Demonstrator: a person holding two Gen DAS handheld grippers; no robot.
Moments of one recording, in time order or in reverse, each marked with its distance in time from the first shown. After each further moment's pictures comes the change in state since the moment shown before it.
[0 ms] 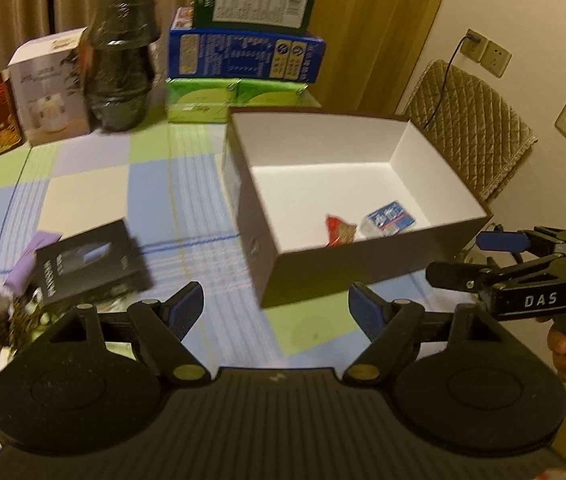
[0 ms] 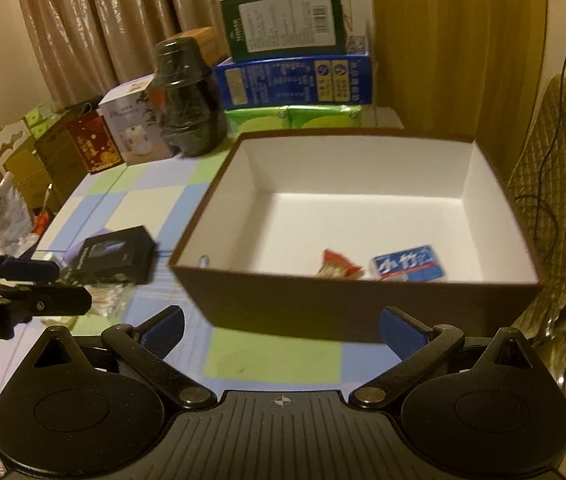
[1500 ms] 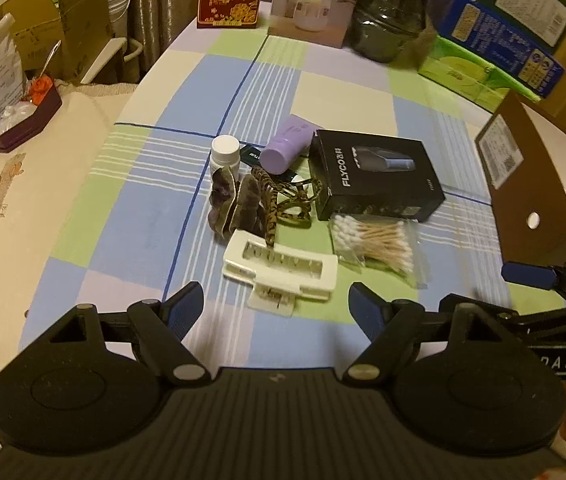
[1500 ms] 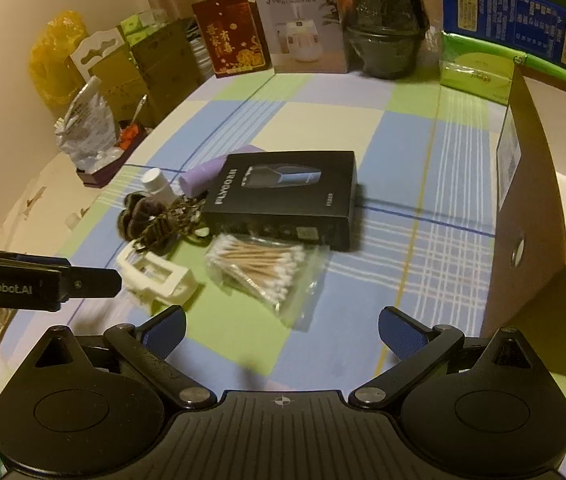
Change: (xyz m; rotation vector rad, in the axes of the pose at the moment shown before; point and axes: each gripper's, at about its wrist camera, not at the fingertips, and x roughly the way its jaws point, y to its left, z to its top) left arm -0.010 0.205 -0.087 -0.379 0.099 0.329; right arm 0.167 0.182 -0.025 -0.197 0.171 0.231
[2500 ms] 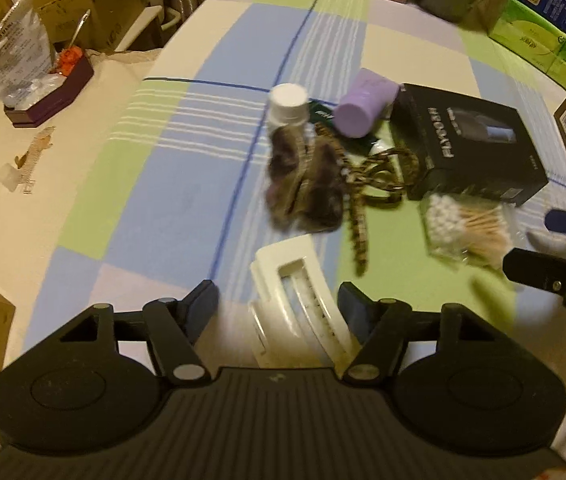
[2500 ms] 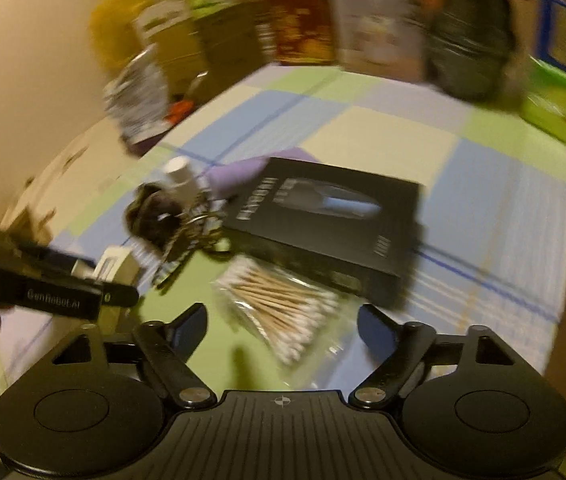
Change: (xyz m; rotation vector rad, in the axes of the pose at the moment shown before) left arm 0.061 0.028 0.001 -0.008 0.091 0.146; right arm 0.050 0.005 0.023 -0.243 0.014 0.141
